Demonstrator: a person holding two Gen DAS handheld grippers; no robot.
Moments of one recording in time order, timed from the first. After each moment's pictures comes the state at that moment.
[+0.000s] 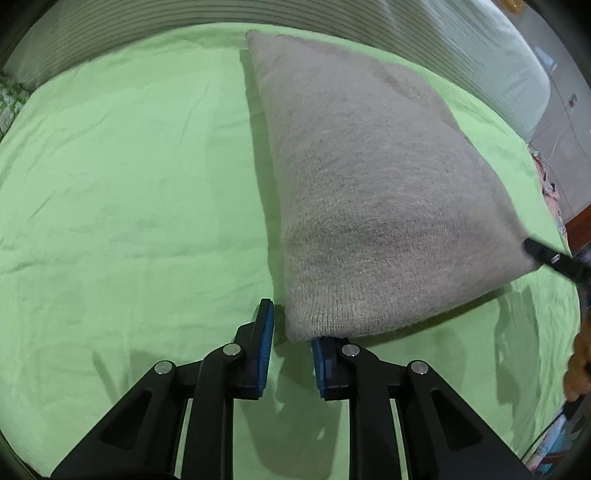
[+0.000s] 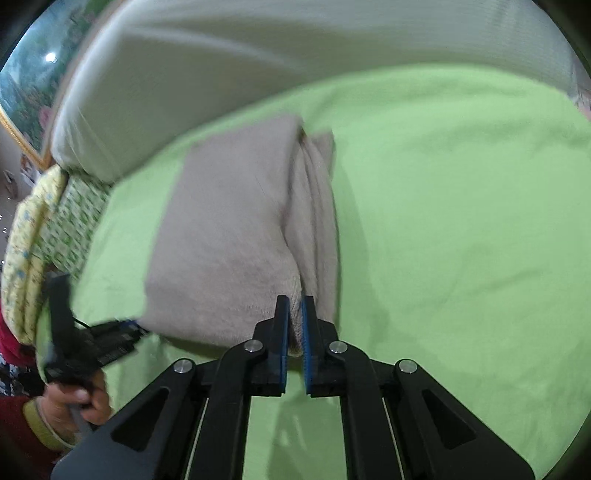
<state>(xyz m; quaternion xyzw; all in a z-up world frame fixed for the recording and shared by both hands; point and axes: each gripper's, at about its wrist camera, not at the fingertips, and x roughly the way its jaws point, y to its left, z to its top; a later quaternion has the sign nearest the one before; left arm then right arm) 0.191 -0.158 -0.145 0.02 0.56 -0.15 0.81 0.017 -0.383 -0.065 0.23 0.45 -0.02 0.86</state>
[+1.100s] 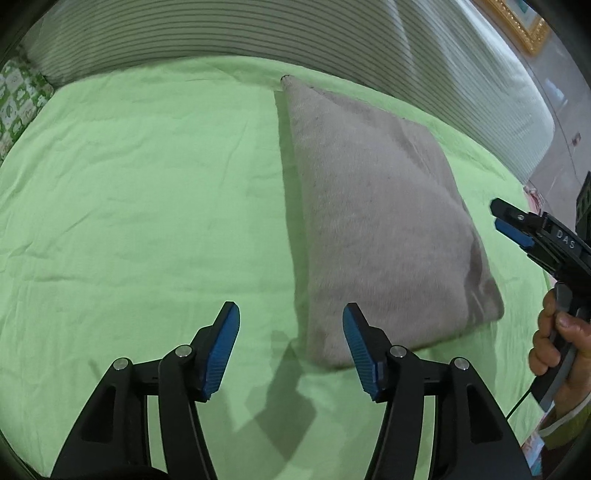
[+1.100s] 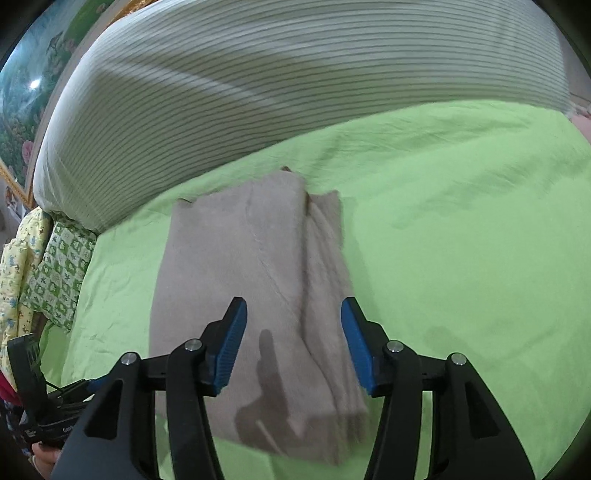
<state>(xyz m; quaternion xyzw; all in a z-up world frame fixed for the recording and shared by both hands) 0.222 -0.147 -0.098 -0.03 0.55 -0.13 0.82 0.090 -0.383 -0.032 0.24 0.39 -0.06 0.89</state>
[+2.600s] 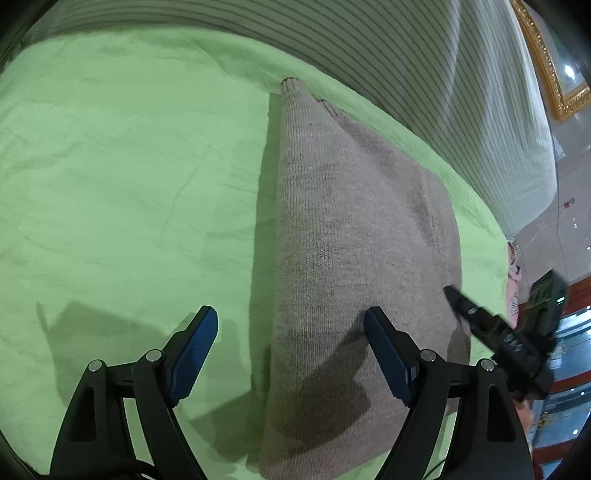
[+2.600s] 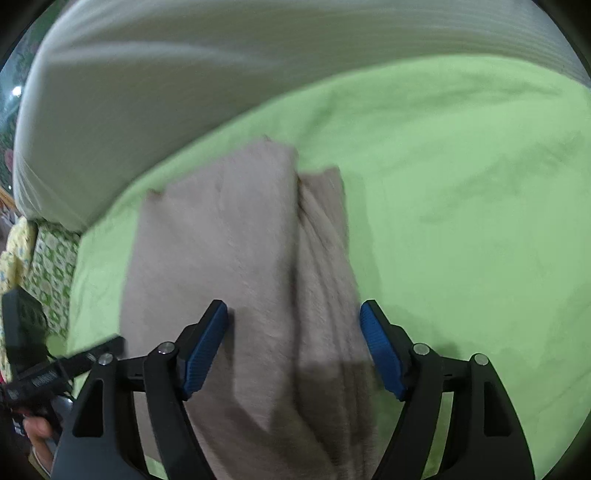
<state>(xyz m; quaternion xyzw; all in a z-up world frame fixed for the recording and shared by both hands) 0.325 -0.164 -0.134 -0.15 0.58 -0.16 0.79 0.134 -0.406 -0.092 0.29 0.44 -0.05 0.85</state>
